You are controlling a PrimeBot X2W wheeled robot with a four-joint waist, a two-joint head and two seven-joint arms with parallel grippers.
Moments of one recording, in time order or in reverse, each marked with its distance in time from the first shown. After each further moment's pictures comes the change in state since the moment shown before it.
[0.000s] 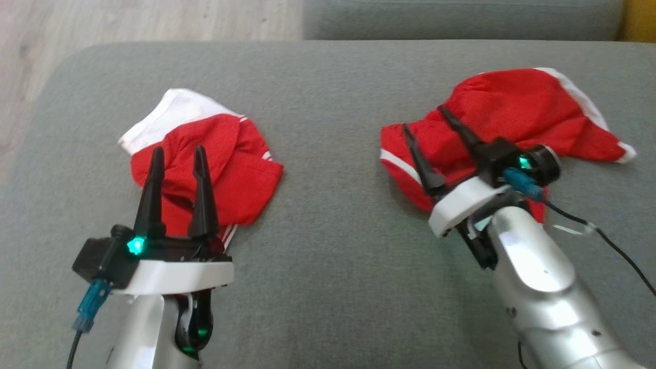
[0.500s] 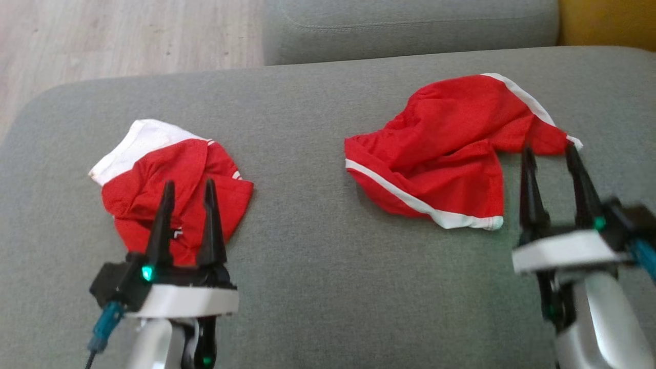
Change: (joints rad) left arm 0.060 0.001 -0.013 0.028 0.026 0.009 0.000; right arm 0.318 0.004 -0.364 -0.370 0.067 0.000 -0.011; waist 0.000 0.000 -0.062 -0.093
